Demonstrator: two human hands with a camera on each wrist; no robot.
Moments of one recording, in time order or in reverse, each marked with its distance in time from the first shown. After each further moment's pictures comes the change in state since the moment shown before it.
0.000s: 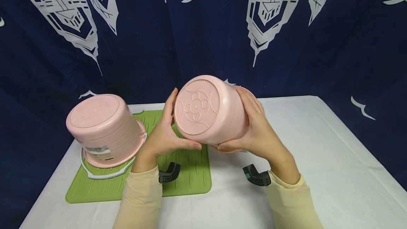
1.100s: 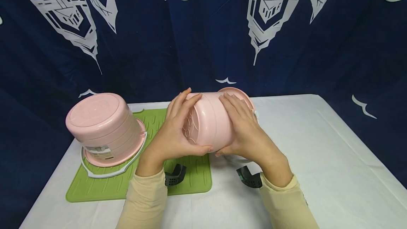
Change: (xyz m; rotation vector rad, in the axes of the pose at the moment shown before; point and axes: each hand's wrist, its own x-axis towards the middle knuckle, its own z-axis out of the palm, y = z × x) left_hand 0.004 0.018 0.018 0.532 0.026 0.143; right_hand 0.003 0.030 0.023 -0.386 -0.144 -0.164
